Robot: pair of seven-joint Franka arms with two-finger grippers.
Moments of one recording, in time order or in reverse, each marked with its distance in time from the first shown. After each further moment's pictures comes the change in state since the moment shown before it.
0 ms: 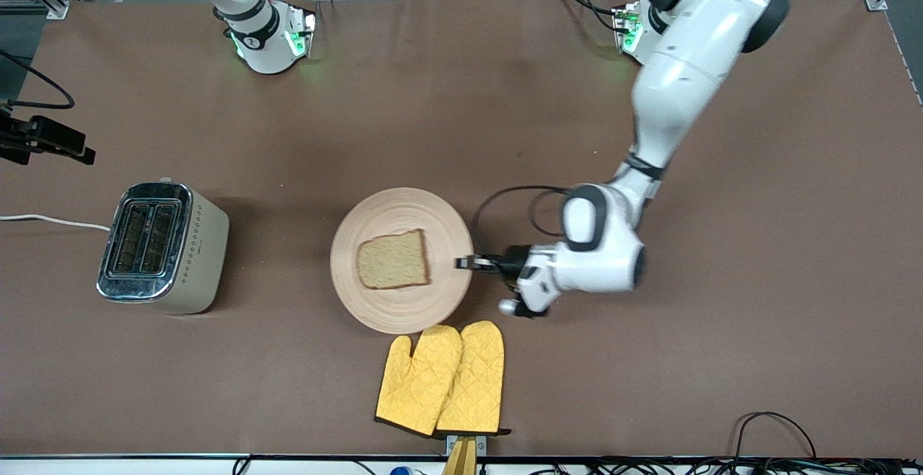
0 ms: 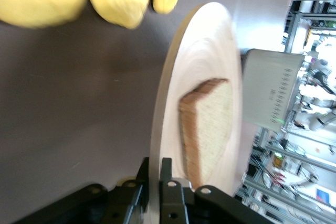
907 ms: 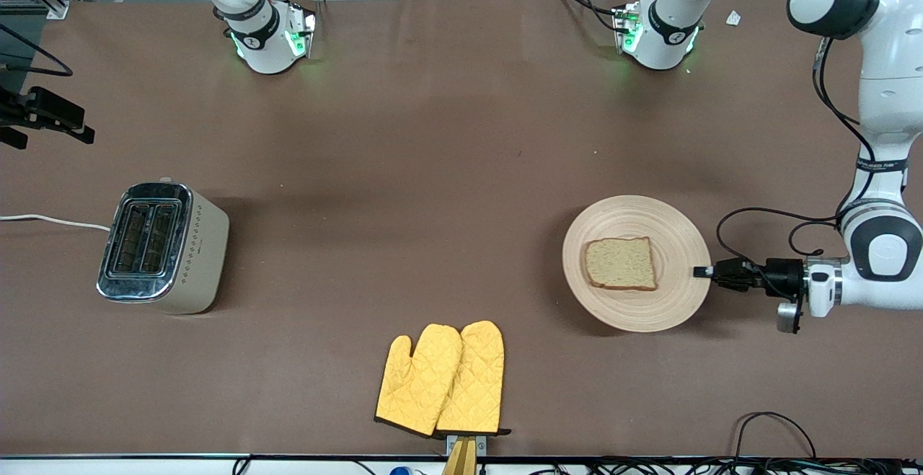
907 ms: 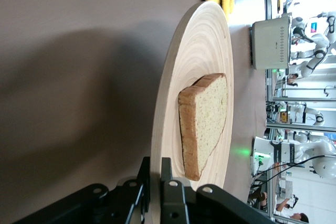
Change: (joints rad) left arm 0.711 0.046 0.008 -0.066 0.231 -0.458 0.679; right arm -0.514 -0.139 0.599 -0.122 -0.094 0.057 0.008
